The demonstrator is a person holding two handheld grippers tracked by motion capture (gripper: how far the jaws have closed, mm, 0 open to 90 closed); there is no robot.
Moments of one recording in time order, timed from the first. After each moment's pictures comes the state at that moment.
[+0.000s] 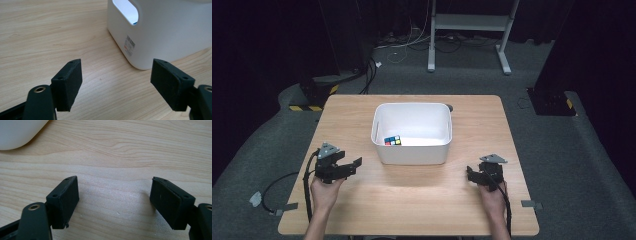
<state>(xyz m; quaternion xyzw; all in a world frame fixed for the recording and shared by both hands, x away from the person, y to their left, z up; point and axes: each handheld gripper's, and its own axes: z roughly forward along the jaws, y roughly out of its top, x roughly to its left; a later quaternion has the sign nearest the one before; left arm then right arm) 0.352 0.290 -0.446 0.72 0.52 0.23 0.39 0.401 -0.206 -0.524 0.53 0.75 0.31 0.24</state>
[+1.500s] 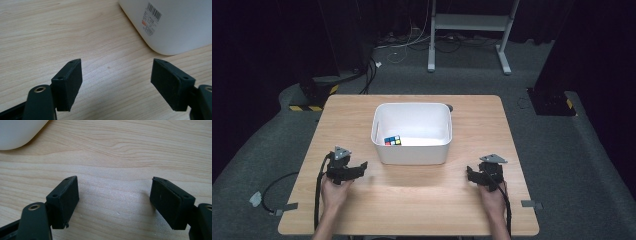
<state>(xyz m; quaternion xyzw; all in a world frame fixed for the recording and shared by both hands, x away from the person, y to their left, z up) 0.372 0.276 -0.490 0.74 0.54 0.23 0.33 0.401 -0.206 -0.524 0.53 0.75 0.31 0.24</state>
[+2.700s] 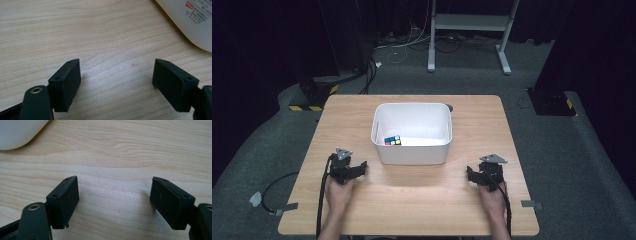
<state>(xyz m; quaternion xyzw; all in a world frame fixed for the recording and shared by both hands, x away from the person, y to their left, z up) 0.389 0.284 -0.527 0.71 0.57 0.26 0.31 0.401 -0.206 -0.524 0.53 0.75 0.31 0.24</state>
